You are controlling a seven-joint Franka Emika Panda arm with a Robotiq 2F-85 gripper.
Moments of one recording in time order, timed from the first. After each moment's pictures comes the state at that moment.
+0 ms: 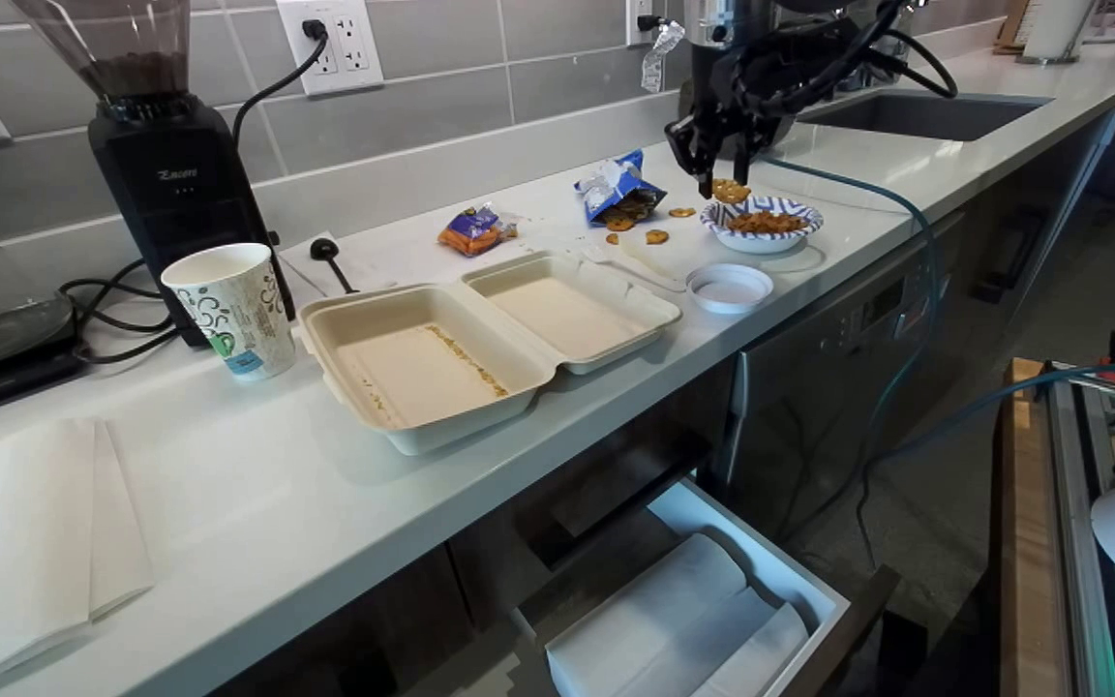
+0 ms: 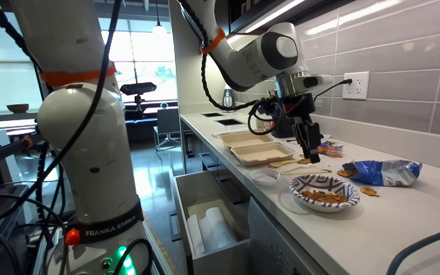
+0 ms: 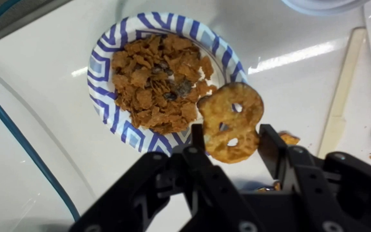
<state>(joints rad) -0.19 -0.13 -0.08 -2.50 -0.48 2.47 0.73</state>
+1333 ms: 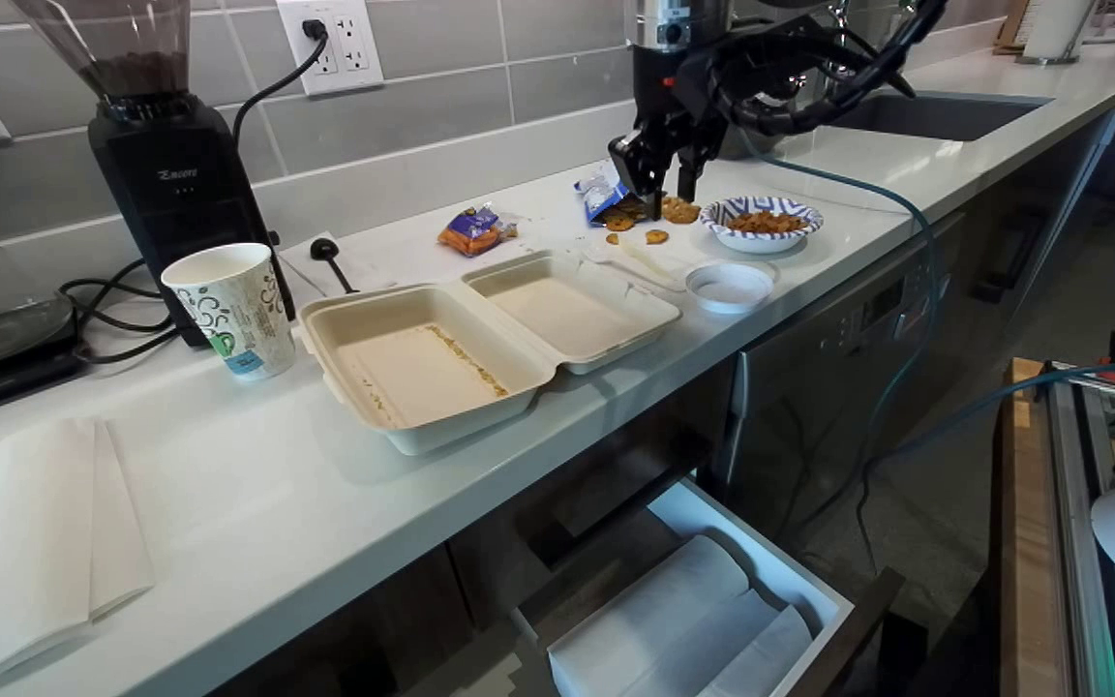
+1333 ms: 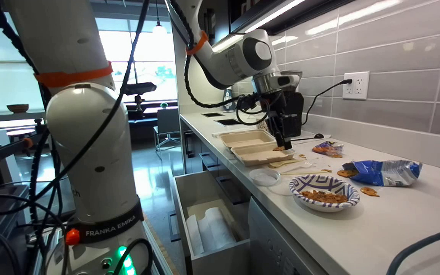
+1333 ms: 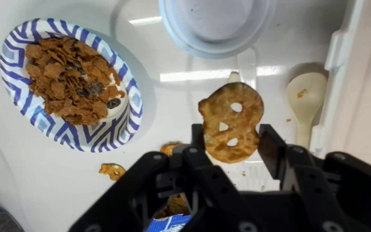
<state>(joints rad) -0.09 -0.16 0.03 -2.51 -0.44 2.46 0.67</state>
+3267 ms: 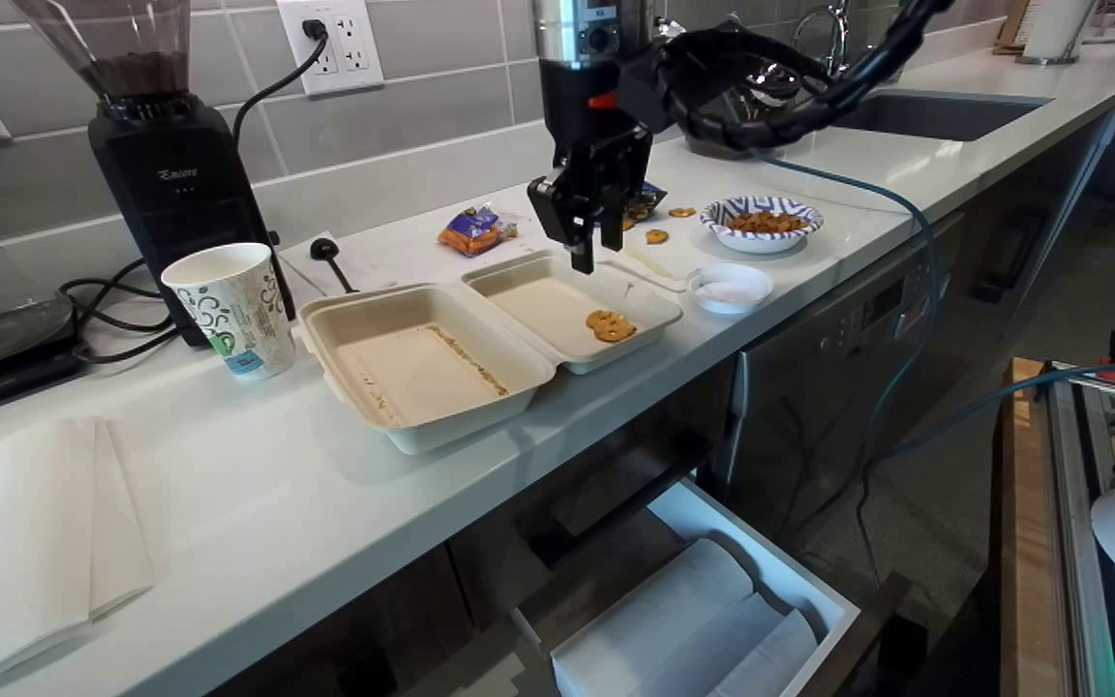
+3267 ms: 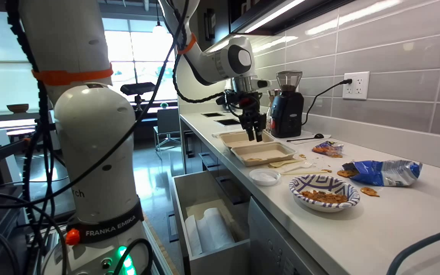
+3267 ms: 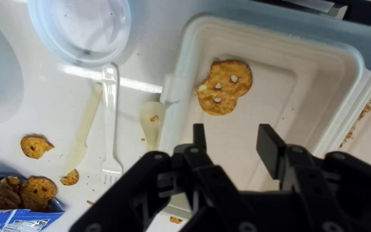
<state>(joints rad) 0.06 -0.10 0.14 -2.43 -0.24 2.40 0.45</state>
